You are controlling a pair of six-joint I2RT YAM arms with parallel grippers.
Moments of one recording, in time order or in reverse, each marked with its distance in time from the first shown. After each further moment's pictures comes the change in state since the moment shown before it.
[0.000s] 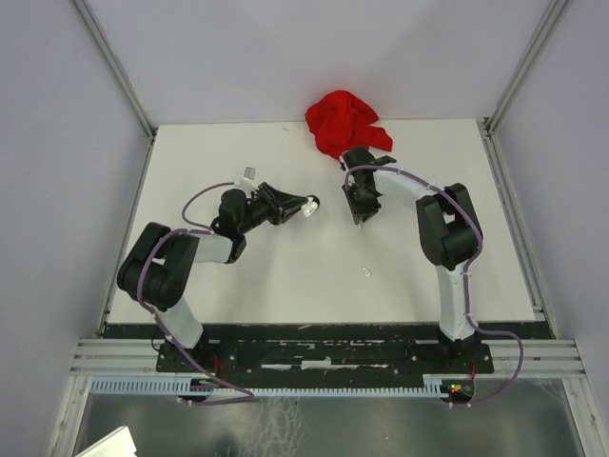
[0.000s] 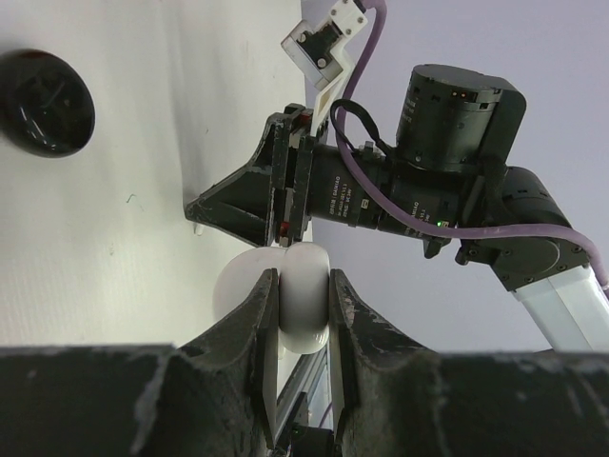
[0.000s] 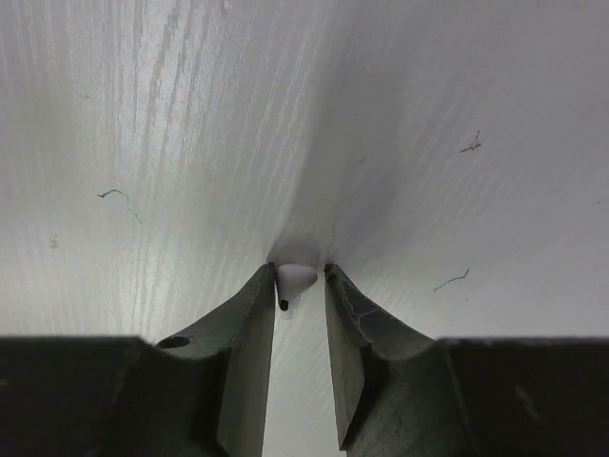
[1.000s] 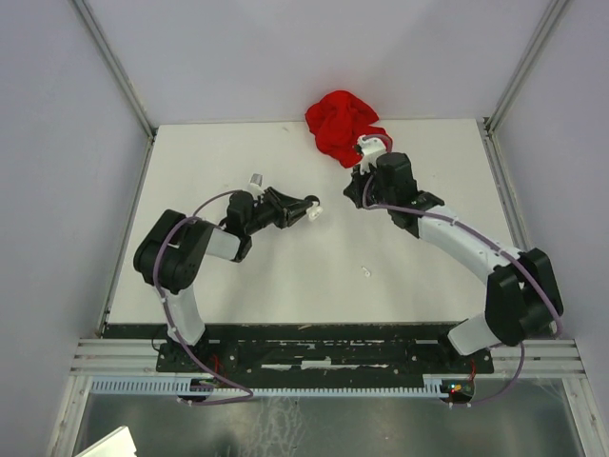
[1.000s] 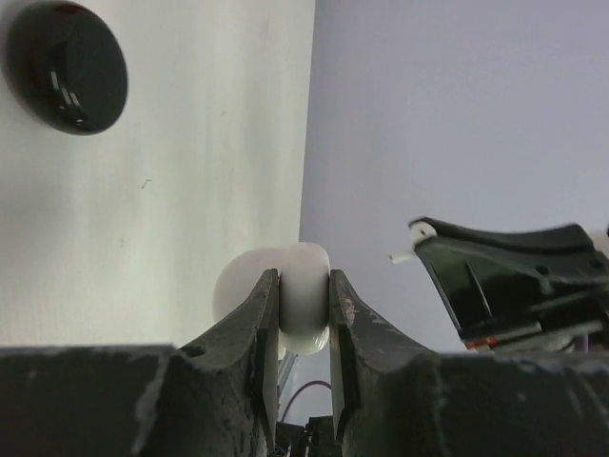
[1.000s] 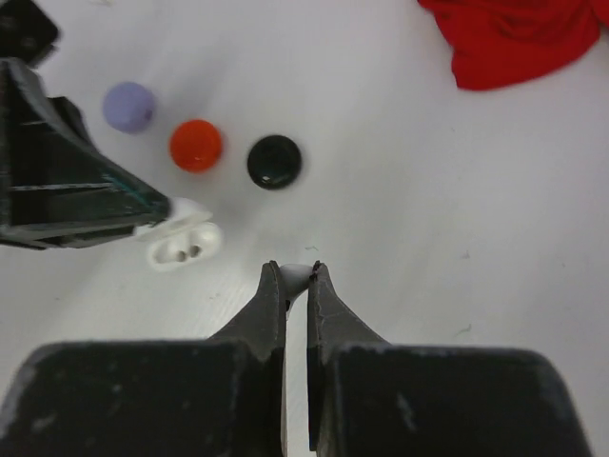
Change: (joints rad) left arm -0.007 0.147 0.026 0.078 0.027 -0.110; right arm 0.032 -0.606 -0.517 0.622 -0.124 -0.026
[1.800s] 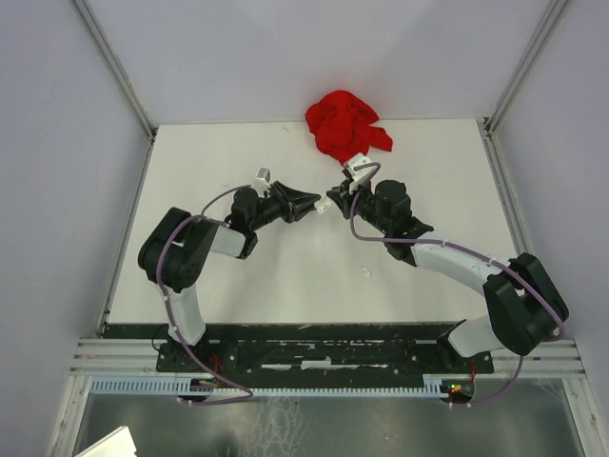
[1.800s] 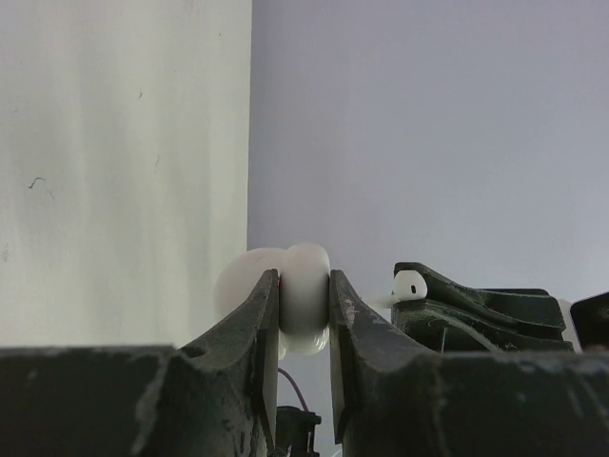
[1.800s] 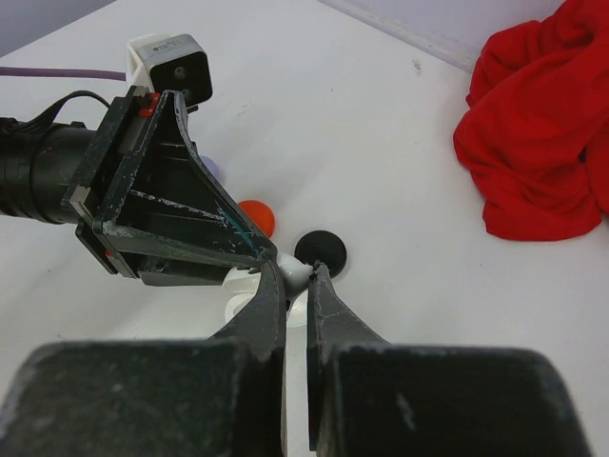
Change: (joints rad) left arm -0.042 0.027 0.063 0.079 0.027 -0.130; right arm 0.135 -0.098 -0.304 0.629 -0.018 -0.151
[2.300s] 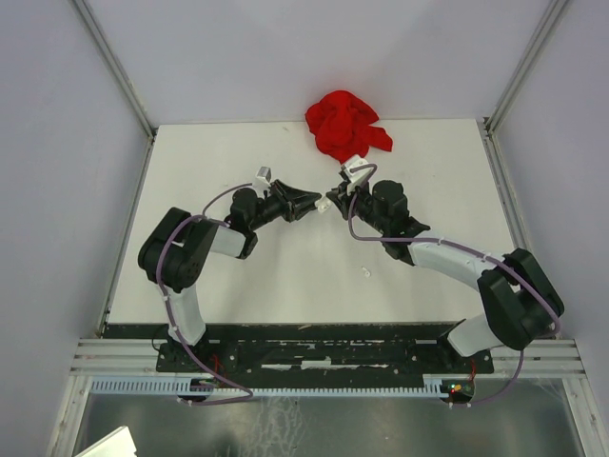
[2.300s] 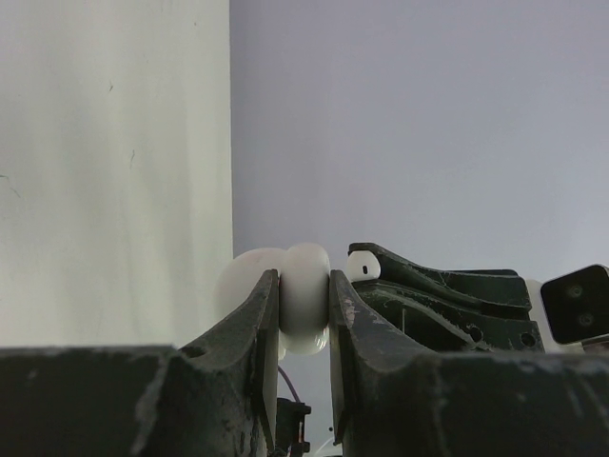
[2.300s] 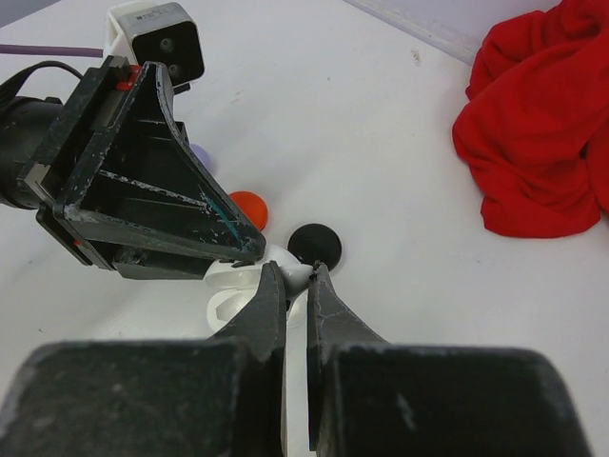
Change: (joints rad) left arm 0.000 0.000 0.000 0.047 0.025 -0.032; right arm 0.000 0.029 0.000 0.018 0.002 -0.031
